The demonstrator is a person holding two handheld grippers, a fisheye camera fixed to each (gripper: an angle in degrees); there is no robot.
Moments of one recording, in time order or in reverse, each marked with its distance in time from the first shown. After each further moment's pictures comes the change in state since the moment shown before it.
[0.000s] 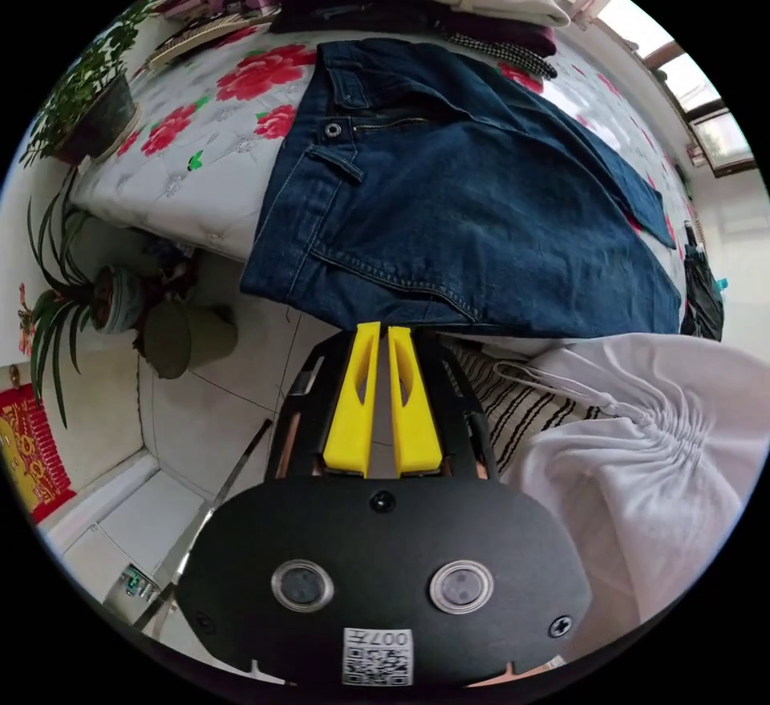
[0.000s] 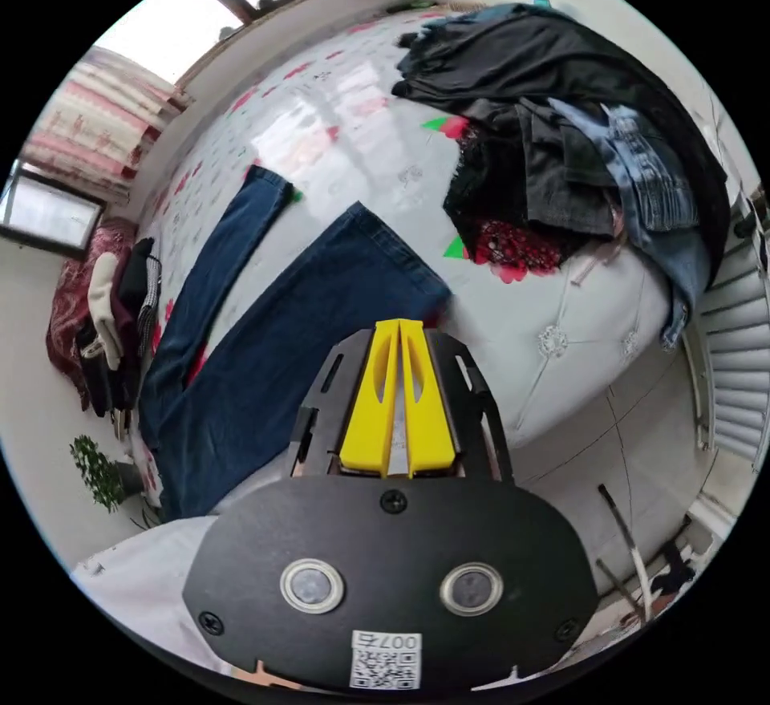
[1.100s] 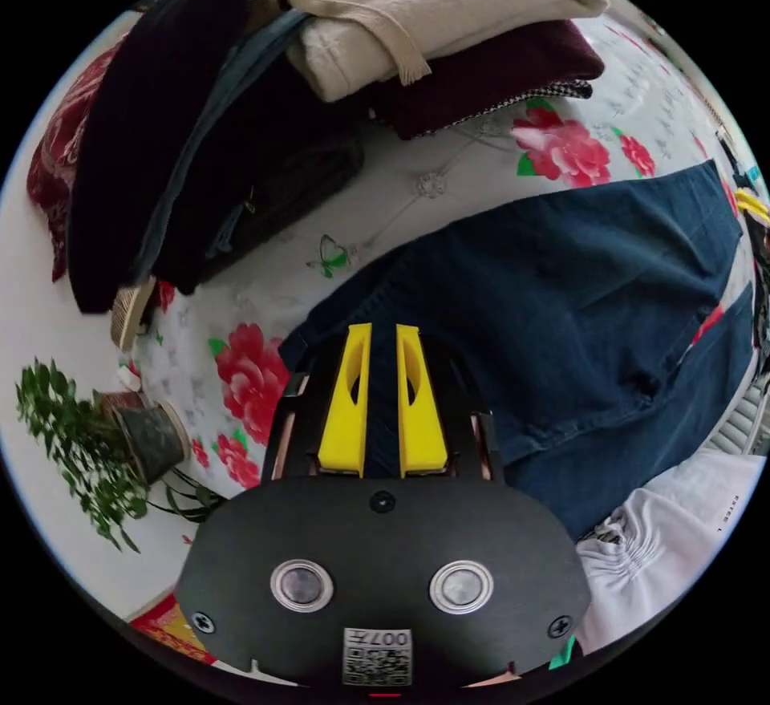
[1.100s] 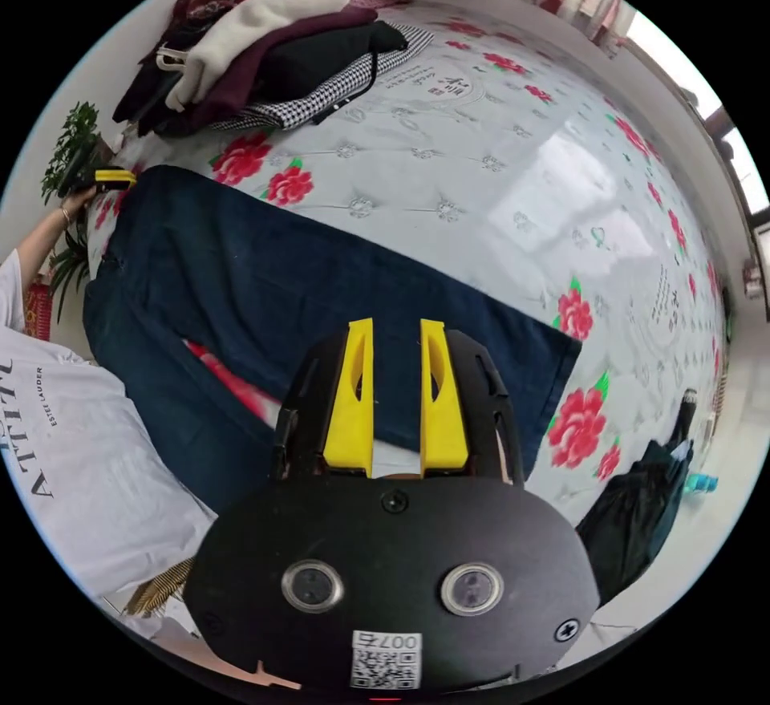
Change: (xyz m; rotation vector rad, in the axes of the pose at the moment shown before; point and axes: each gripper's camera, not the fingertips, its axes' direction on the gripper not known) left arm 0.055 -0.408 0.158 -0.074 -0.382 0.473; right arm -0.444 -0.139 0.165 -0.332 0.153 -1.125
